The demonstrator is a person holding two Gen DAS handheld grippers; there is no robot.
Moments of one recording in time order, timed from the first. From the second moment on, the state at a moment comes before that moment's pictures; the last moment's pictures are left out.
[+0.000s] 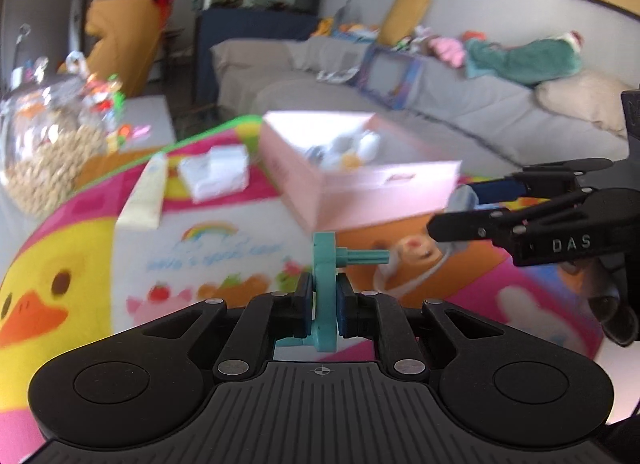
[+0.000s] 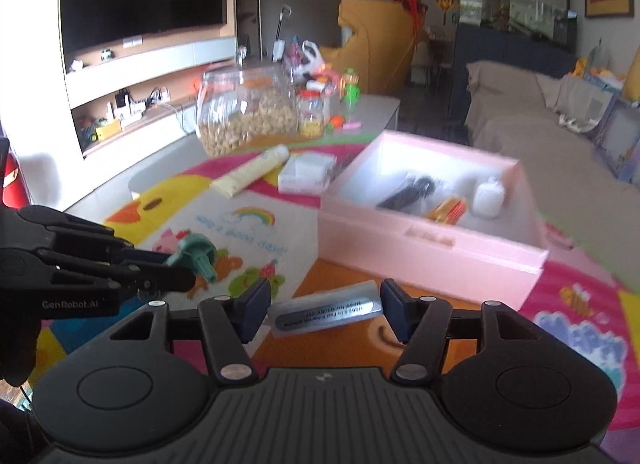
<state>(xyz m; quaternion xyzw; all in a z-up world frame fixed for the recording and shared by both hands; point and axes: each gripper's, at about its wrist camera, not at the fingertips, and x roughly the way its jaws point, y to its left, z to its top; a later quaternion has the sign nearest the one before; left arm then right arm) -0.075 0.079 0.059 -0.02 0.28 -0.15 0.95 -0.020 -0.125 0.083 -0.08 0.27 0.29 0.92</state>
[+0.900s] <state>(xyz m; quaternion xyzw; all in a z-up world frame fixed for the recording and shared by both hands) 0.113 0.087 0.146 -0.10 0.22 -0.10 0.97 0.093 -0.175 0.194 -0.01 0.18 0.18 0.97</state>
